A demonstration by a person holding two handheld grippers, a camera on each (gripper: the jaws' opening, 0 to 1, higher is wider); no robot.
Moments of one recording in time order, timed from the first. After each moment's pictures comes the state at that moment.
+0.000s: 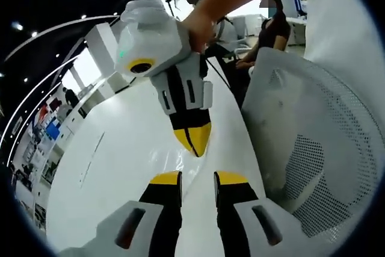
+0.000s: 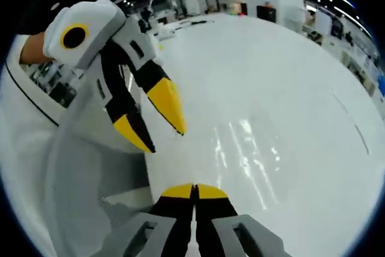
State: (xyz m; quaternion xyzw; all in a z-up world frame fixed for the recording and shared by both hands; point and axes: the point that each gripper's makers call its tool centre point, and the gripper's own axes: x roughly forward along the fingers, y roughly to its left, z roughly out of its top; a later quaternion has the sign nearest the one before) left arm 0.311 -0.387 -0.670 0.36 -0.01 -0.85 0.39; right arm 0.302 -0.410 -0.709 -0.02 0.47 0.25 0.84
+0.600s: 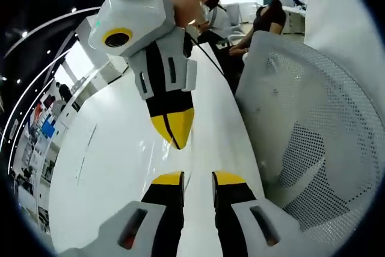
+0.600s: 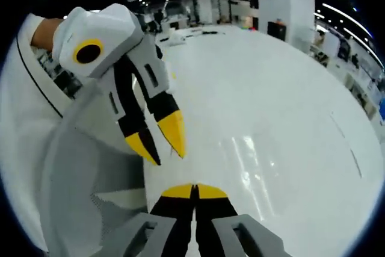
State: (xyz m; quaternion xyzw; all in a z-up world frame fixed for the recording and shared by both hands) left arm 0.311 -0.387 -0.691 0.42 0.01 -0.83 0.37; right arm 0.311 -0.411 -0.693 -0.06 0.43 0.27 0.86
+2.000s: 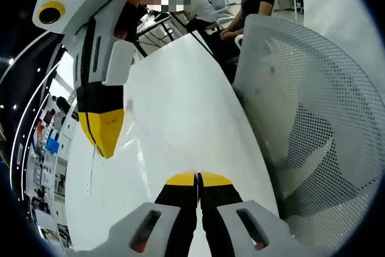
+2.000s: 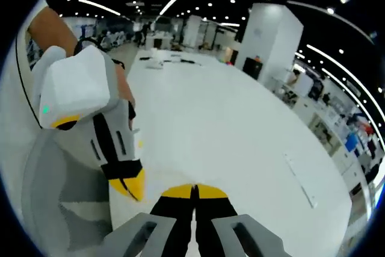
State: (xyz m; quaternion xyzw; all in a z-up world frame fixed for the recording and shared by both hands) left arm 0.301 -0.399 -0.687 0.47 -0.03 -0.81 0.35; right arm 0.349 -0.442 -0.625 -0.18 0.32 0.17 0.91
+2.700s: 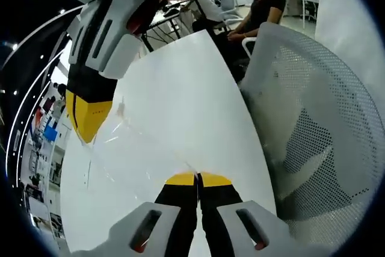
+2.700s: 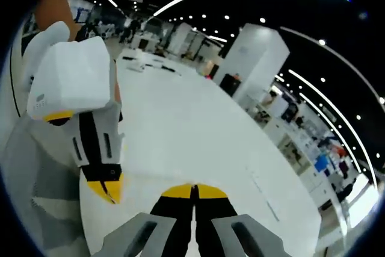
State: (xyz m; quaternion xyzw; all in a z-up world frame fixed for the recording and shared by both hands) left arm 0.304 -0.405 -0.679 0.47 0.00 -0.81 0.36; right arm 0.363 -0.457 -0.599 -0.26 0.26 0.10 0.92
